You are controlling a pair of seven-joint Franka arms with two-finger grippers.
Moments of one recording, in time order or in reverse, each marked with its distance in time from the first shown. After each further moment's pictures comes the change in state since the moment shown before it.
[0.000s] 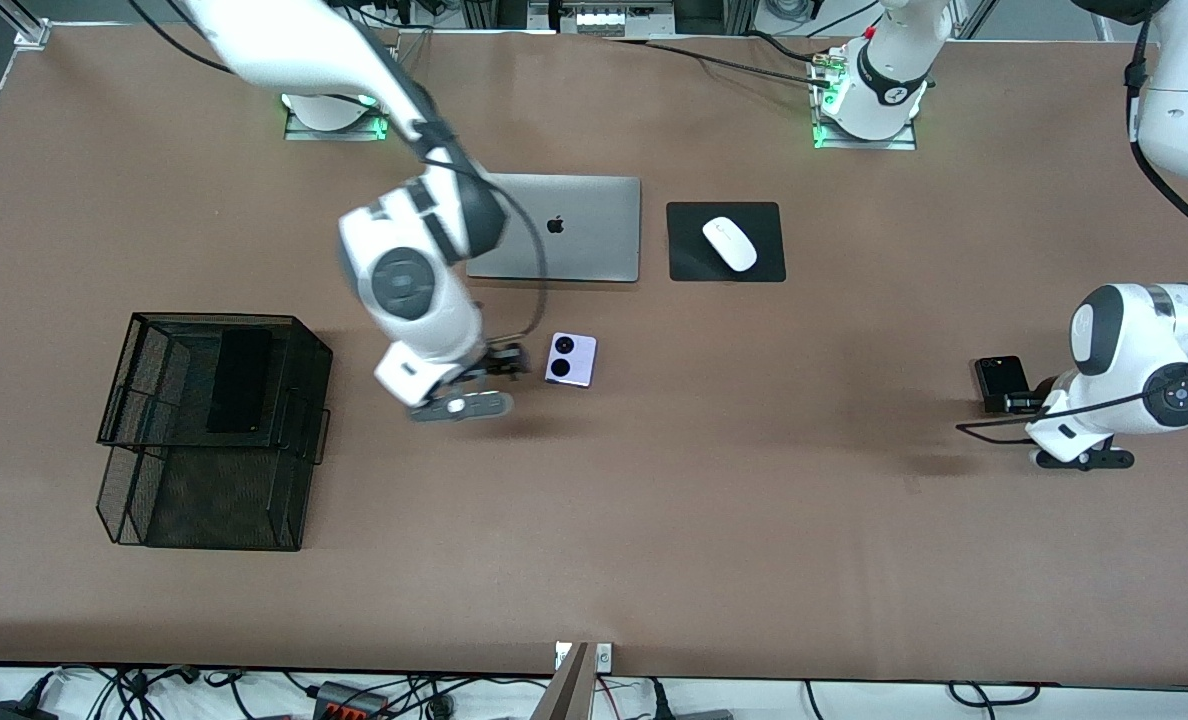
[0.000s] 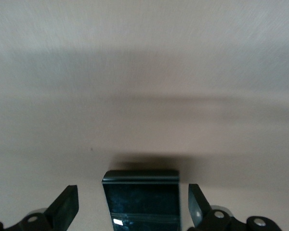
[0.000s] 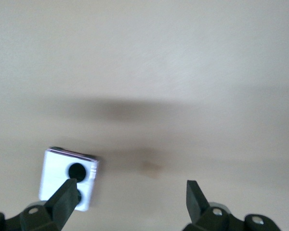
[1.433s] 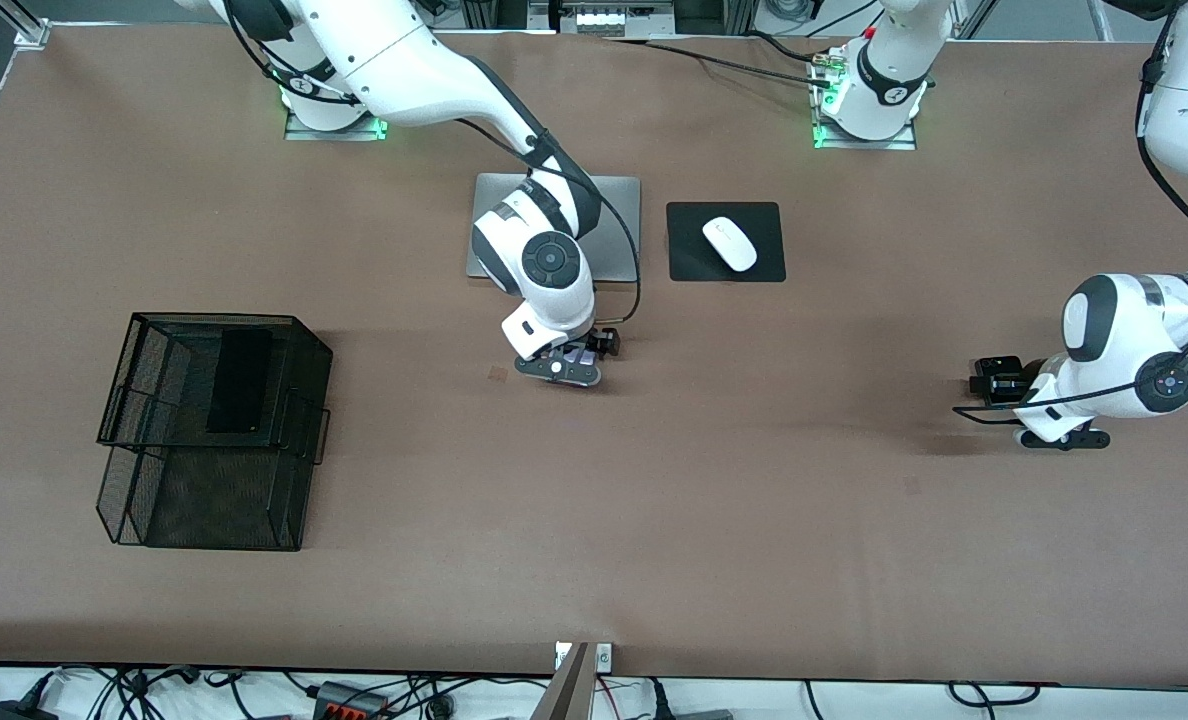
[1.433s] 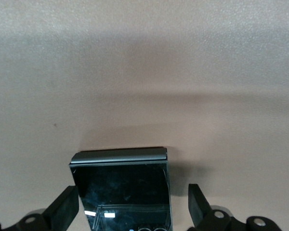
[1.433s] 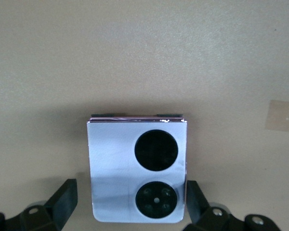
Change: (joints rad) left arm 0.090 0.006 -0.082 -0.069 0.000 0.006 0.002; right arm 0.173 0.174 -0.003 0.000 0.000 0.189 0.363
